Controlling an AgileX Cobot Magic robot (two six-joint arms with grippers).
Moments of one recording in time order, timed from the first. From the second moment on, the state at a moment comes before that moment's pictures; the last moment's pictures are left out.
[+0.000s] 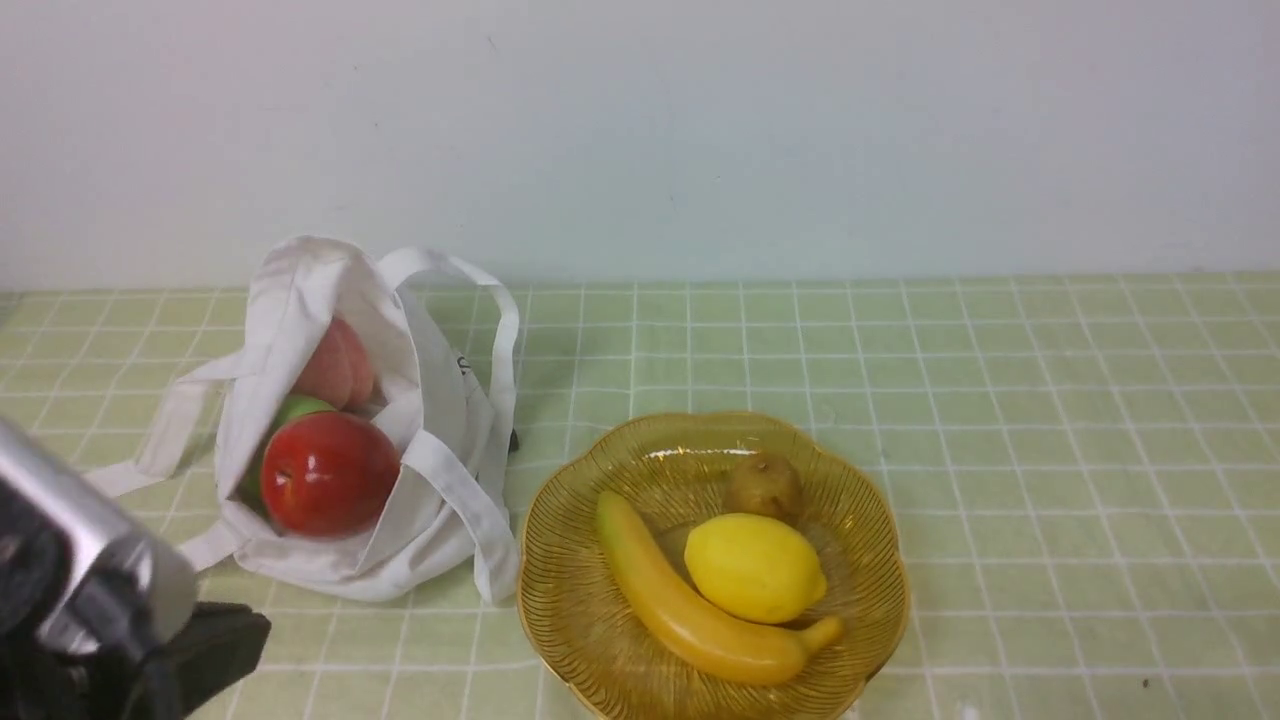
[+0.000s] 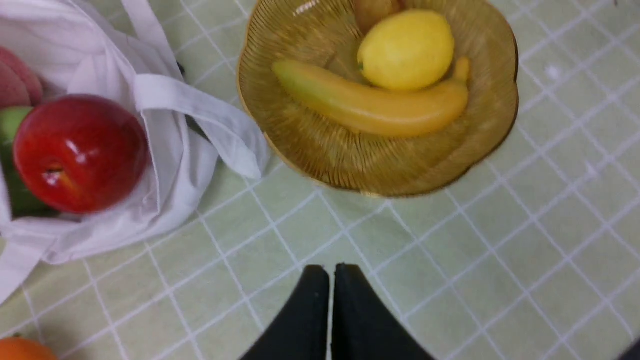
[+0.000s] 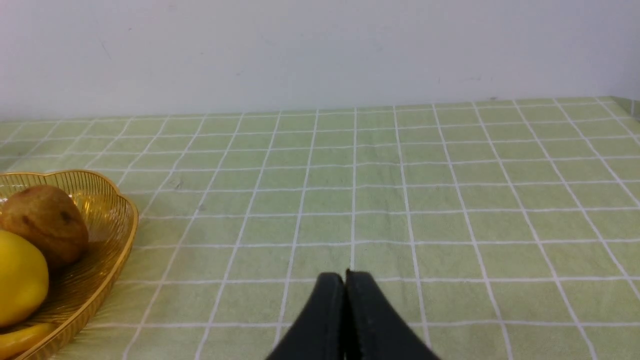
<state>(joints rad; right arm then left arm) -0.01 -0.01 0.03 0.08 0.37 -0.03 -0.56 0.59 -0.67 -0.05 0.80 0.00</state>
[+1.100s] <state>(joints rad) -0.01 -0.01 0.03 0.08 0.37 -0.03 -0.37 0.10 -0.05 -0.01 0.31 -0.10</state>
